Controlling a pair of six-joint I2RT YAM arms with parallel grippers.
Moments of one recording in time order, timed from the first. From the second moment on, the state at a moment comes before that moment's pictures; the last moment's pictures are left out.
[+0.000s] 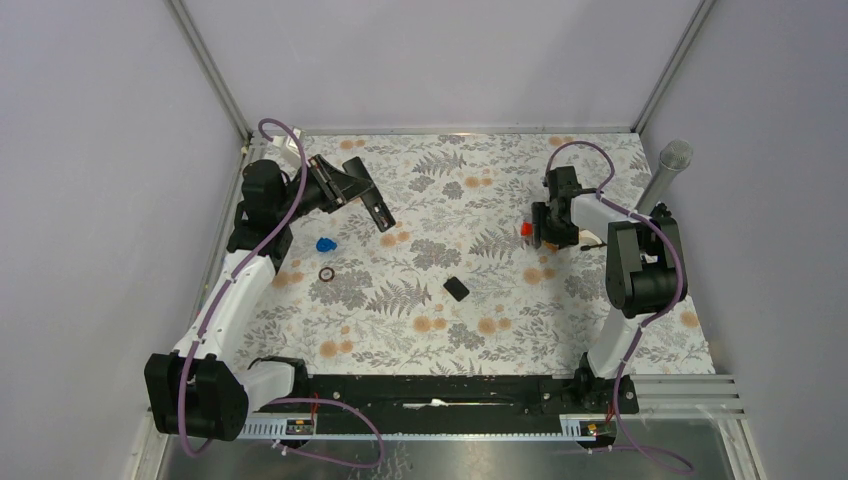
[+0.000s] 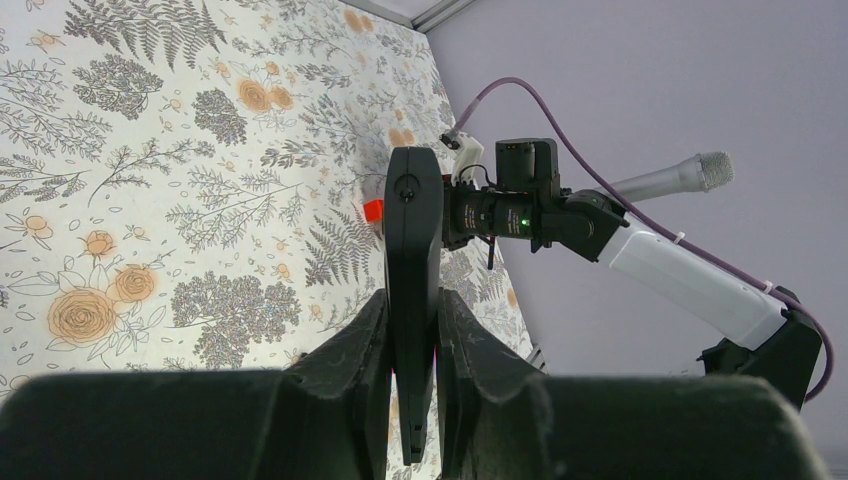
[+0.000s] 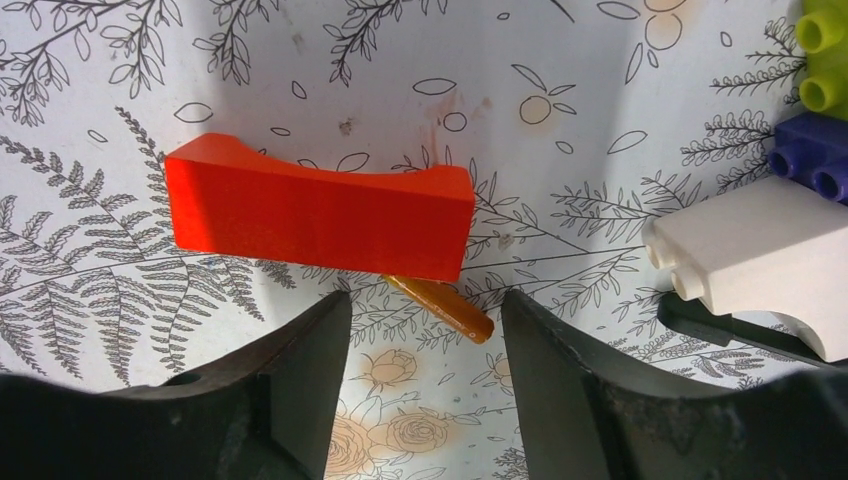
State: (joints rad) left arm -0.10 1.14 0.93 0.04 0.68 -0.83; right arm 0.12 1.84 1.14 -0.51 0.08 0.14
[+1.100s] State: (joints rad) left arm -0.09 1.12 0.92 0.04 0.68 -0.83; right arm 0.20 1.85 1.16 -0.55 0.14 0.16
